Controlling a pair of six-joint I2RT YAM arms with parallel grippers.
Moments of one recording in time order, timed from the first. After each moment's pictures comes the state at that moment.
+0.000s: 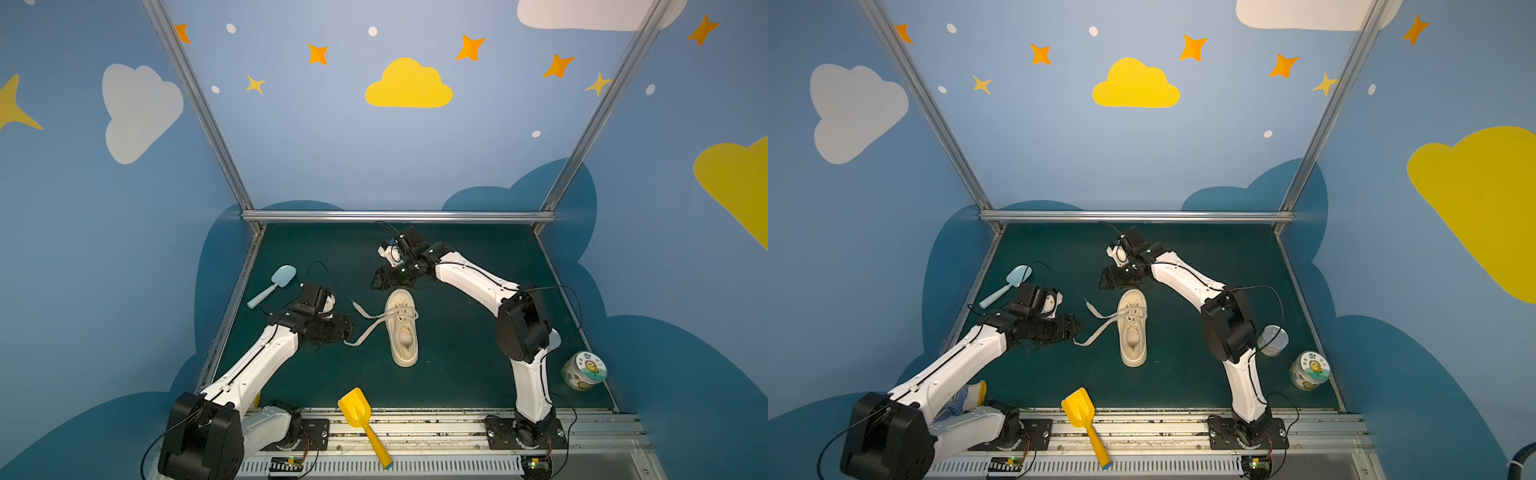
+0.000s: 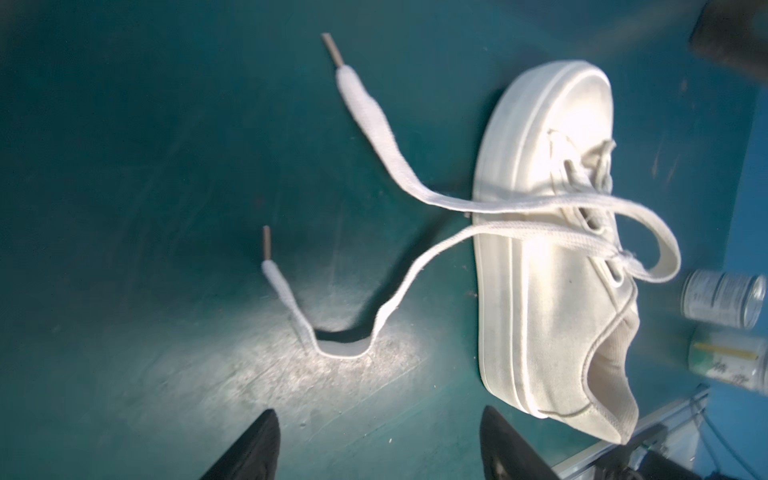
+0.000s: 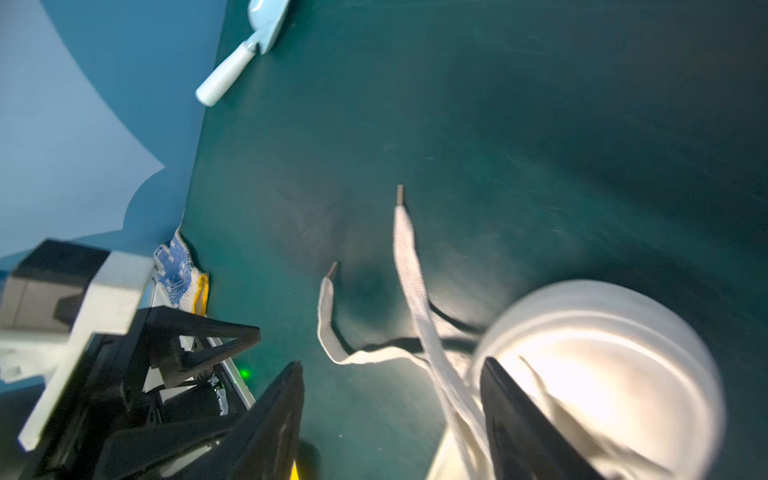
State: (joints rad) left arm -0.31 1.18 0.74 -0.65 0.30 -0.45; right arm 0.69 2.08 1.83 -0.77 -0.44 0.37
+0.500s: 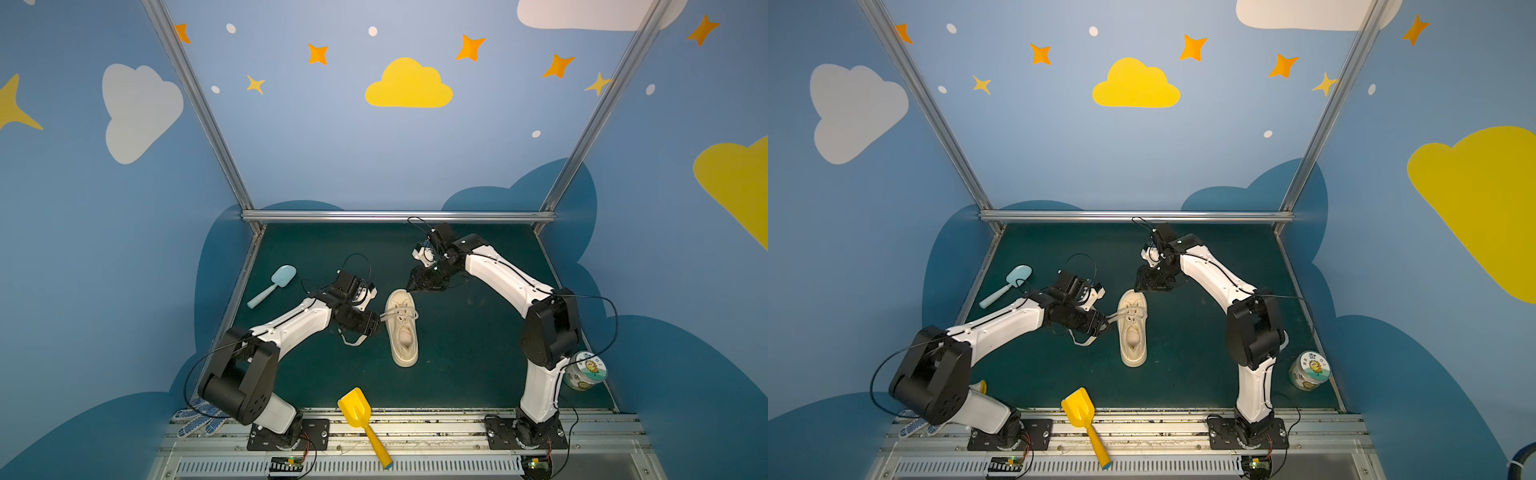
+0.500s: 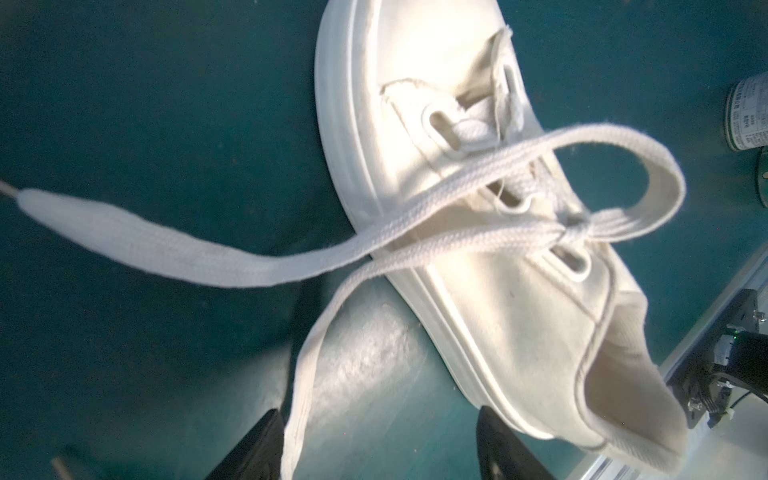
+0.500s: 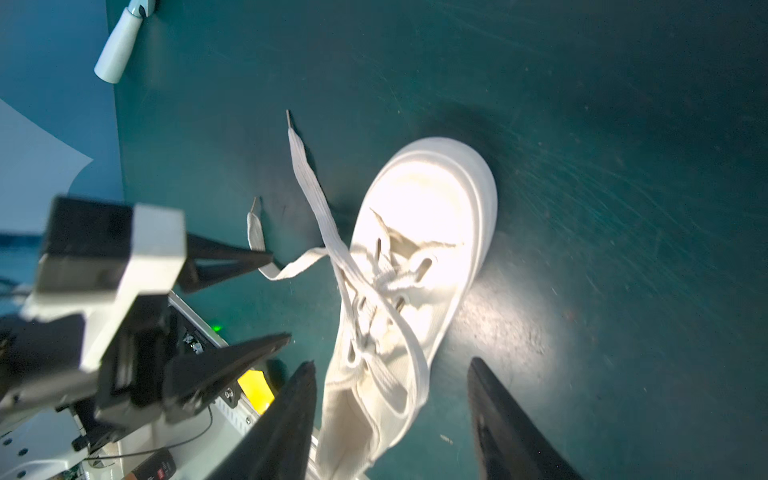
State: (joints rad) left arm -0.45 1.56 0.93 -0.52 0.38 -0.14; right arm 0.56 1.90 1.68 -1.00 -0.42 0.31
